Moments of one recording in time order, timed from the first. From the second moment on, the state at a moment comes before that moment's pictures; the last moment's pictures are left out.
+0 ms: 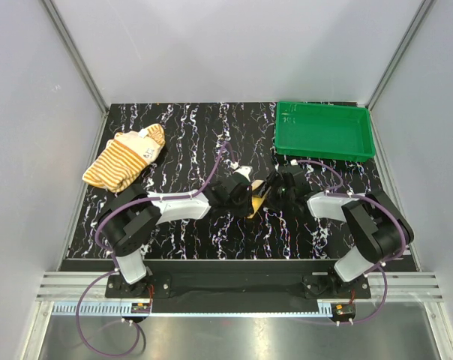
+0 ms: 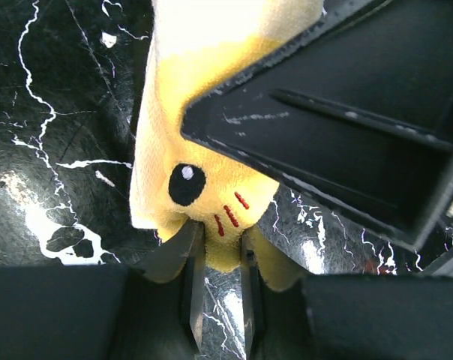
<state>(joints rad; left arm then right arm) -0.92 1.76 0.98 -0.05 0.00 -0.66 0.46 1.59 0.62 0.24 -0.22 1.06</state>
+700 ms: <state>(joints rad) -0.92 1.56 0.83 -0.15 0.09 -0.70 0.35 1.56 1.01 -0.11 -0.28 0.82</state>
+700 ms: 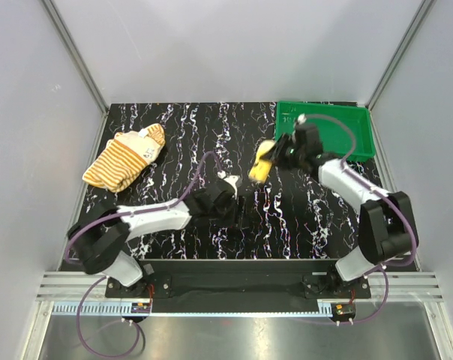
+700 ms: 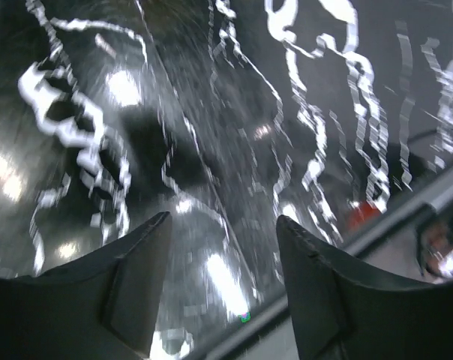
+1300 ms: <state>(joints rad) -0.92 1.34 0.40 0.23 0.16 -0.72 -0.09 2.15 1.93 -0.55 -0.75 0.47</state>
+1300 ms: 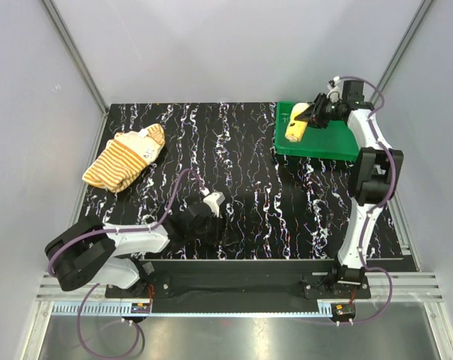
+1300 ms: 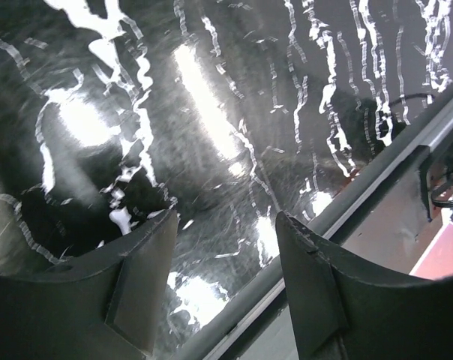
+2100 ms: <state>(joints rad) -0.91 1.50 0.47 0.39 0.23 -0.71 -0.09 2.76 2.51 -0.73 -0.81 0.40</state>
